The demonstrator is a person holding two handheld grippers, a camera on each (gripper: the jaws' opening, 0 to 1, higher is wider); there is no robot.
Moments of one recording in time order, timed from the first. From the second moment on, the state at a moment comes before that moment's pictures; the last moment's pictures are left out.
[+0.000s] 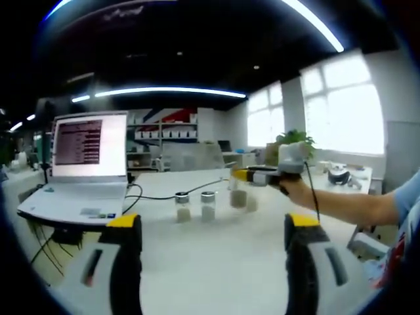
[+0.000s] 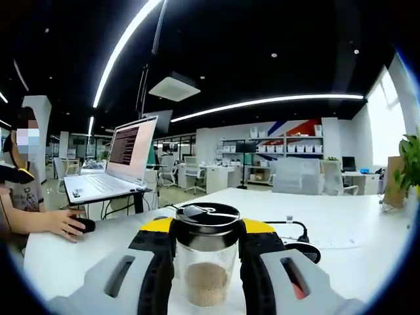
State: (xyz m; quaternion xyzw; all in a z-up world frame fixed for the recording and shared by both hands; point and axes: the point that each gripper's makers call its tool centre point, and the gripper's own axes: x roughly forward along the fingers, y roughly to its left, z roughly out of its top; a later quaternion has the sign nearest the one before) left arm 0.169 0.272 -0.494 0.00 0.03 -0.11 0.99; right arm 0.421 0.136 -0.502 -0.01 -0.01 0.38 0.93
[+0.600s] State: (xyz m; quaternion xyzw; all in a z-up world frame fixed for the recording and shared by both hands) left arm 0.169 0.267 -0.499 0.00 0.04 -0.12 0.99; right arm 0.371 0.107 -0.495 -0.02 -0.03 0.41 0.91
